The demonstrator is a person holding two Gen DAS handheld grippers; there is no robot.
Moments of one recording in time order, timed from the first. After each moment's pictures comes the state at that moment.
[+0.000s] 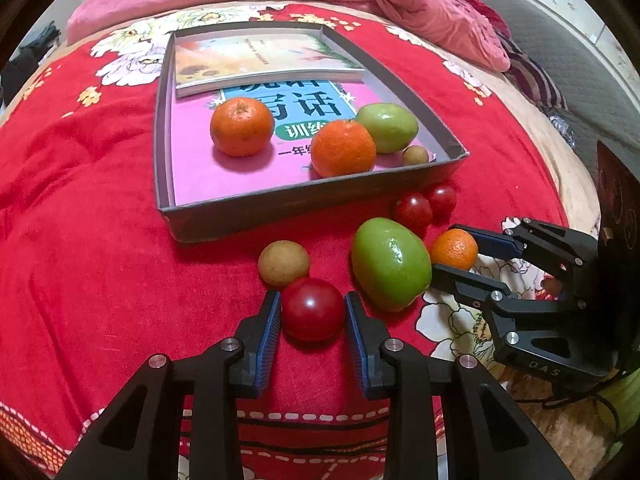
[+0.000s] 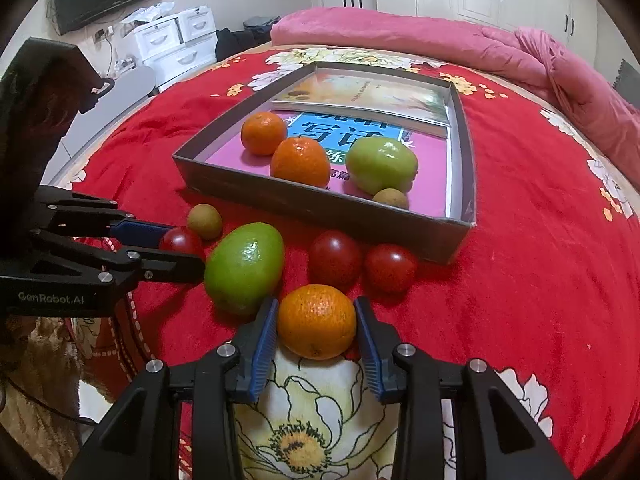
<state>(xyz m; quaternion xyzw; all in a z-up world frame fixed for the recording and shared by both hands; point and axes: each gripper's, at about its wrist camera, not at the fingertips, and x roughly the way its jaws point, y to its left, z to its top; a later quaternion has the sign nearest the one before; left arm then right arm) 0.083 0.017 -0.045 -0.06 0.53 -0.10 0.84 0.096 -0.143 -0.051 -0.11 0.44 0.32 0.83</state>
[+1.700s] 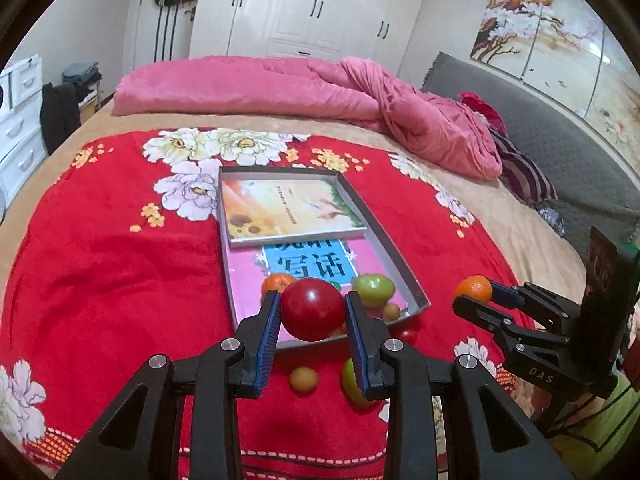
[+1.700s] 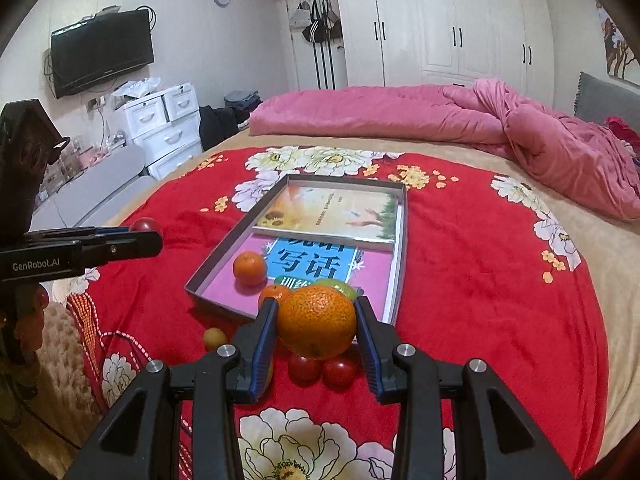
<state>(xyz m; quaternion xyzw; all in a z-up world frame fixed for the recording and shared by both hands) 0.071 0.058 0.069 -0.11 0.37 -0.06 0.92 0.103 -0.173 0.045 -0.04 0.33 0.30 0.90</state>
